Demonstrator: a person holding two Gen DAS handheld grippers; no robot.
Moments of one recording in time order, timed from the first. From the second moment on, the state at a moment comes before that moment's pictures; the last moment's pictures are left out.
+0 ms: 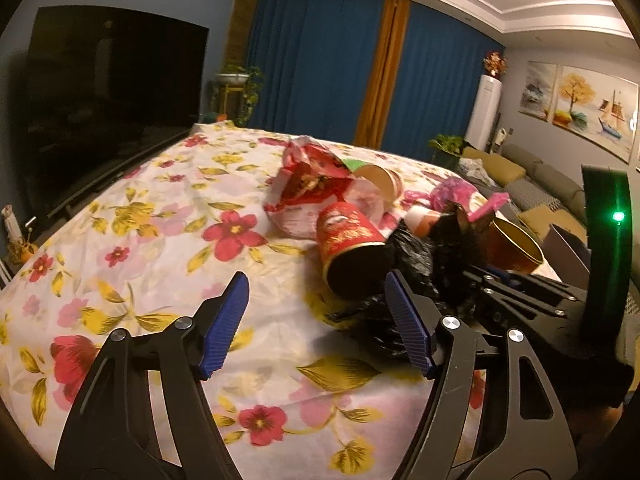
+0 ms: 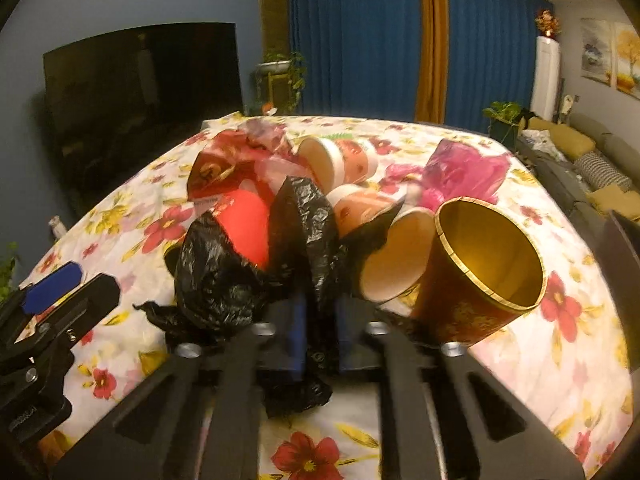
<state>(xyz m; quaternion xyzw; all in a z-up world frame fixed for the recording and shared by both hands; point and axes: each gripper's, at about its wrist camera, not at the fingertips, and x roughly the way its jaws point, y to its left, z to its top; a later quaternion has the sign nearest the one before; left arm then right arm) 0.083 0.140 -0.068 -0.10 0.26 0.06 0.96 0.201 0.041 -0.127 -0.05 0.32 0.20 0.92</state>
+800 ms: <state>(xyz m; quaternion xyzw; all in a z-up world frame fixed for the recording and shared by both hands) 0.132 0.104 -0.087 -0.11 0.34 -0.03 0.94 0.137 -0.009 -0.084 -0.02 0.23 0.22 0.95</state>
